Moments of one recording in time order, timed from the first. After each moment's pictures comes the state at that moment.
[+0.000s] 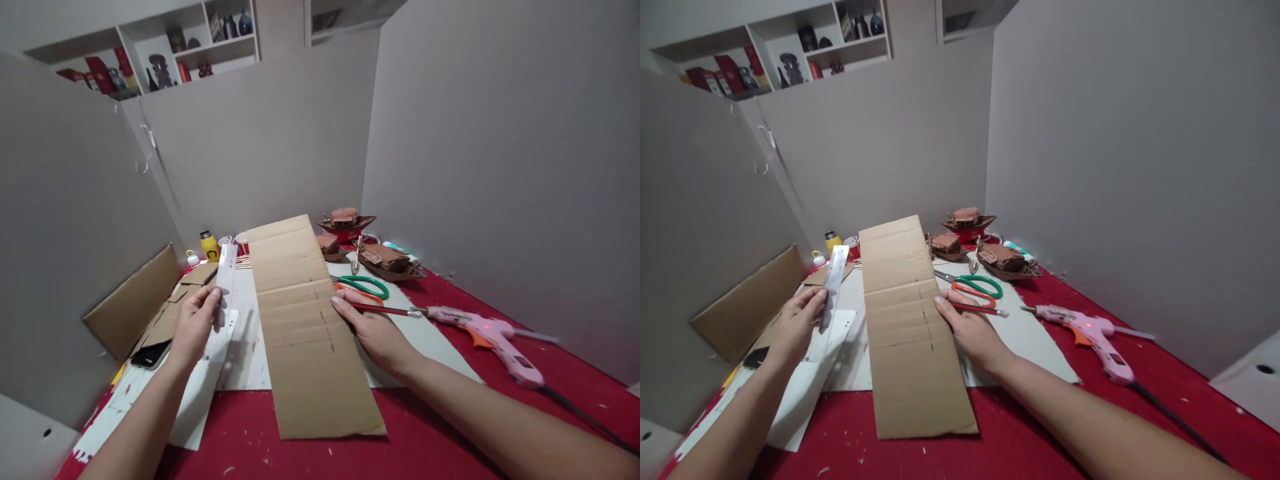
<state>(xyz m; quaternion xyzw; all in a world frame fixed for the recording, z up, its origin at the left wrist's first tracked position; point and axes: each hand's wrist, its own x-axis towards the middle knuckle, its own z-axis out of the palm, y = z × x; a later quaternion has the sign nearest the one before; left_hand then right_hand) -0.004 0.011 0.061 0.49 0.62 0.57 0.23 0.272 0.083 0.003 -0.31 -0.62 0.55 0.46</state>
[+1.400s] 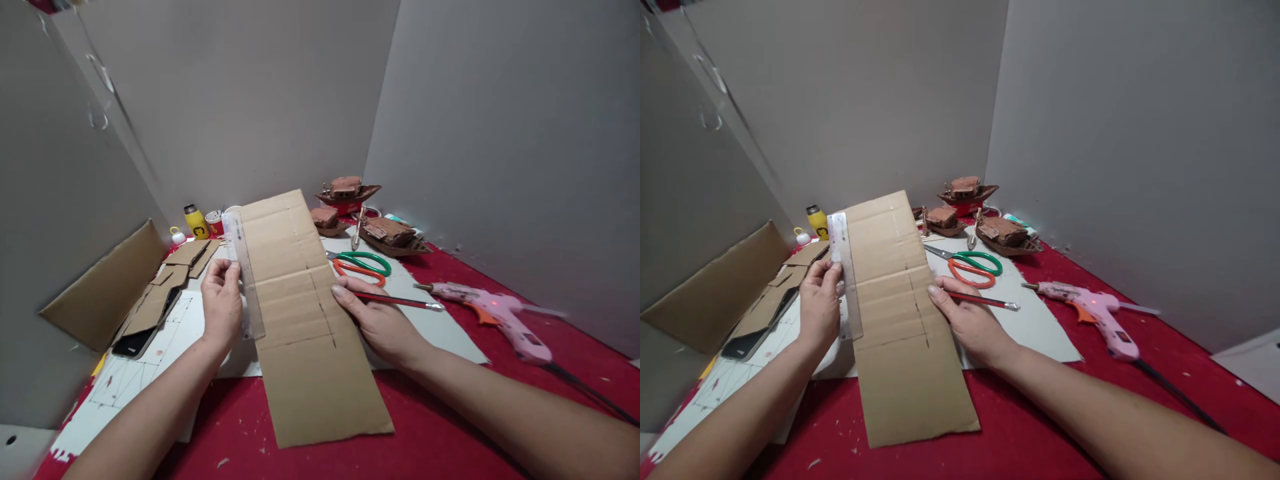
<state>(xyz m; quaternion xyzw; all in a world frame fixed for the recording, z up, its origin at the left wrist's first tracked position) 0.044 0.056 0.030 0.42 0.52 0.71 0.24 0.271 0.073 0.002 -0.32 -0.60 0.59 0.44</state>
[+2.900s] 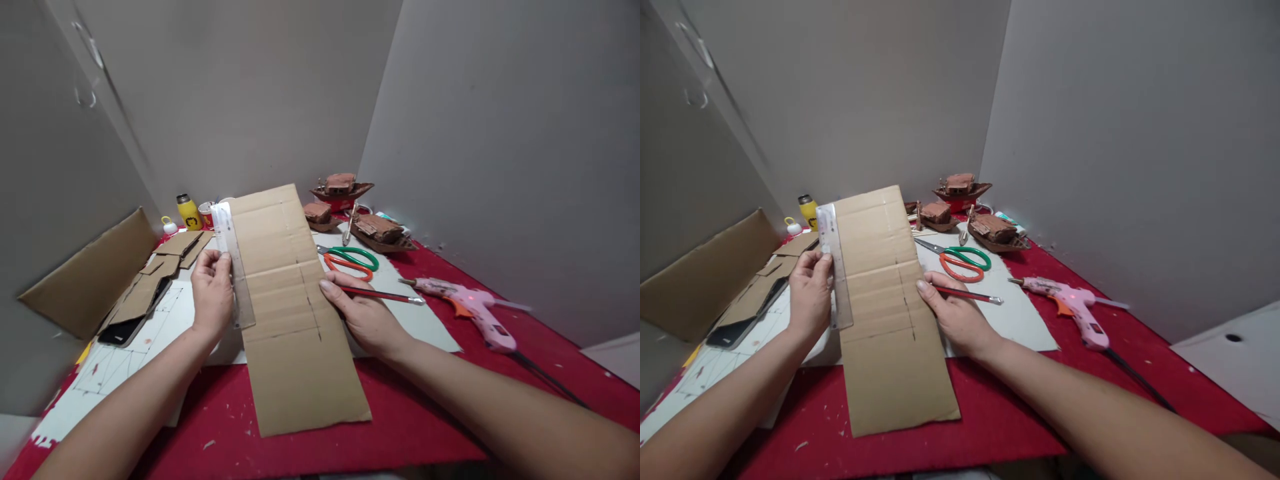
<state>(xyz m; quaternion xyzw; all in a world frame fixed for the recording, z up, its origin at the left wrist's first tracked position) 0.047 0.054 0.030 0.42 0.51 0.72 0.21 0.270 0.069 0.002 -0.34 -0.61 0.58 0.42</state>
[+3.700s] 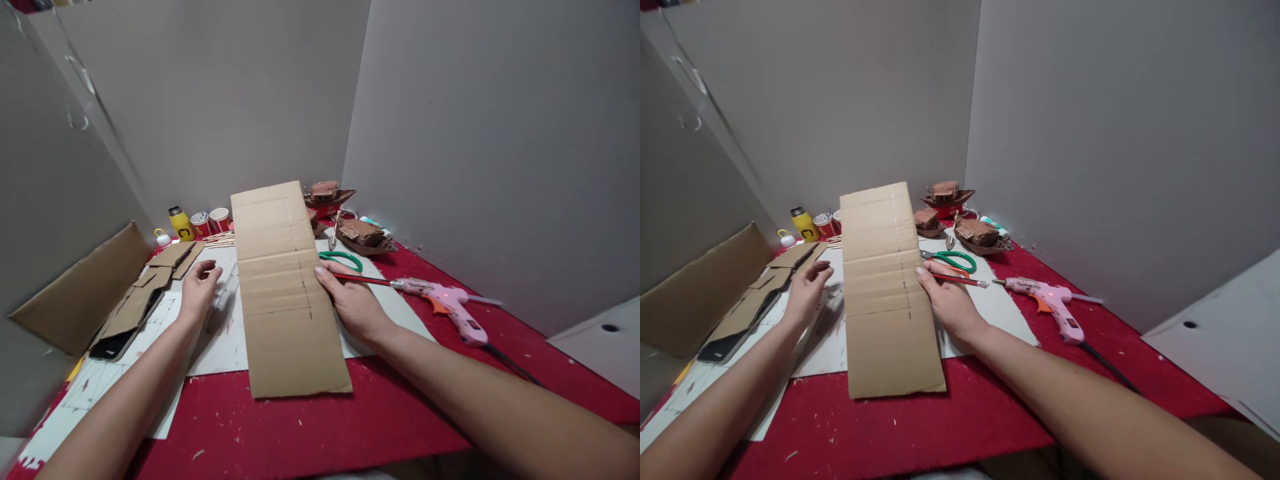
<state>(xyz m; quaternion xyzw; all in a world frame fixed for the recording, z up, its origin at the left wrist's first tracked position) 0.002 0.082 0.013 0.40 0.59 0.62 0.34 0.275 0.089 0.004 -0.35 -0.60 0.51 0.51</state>
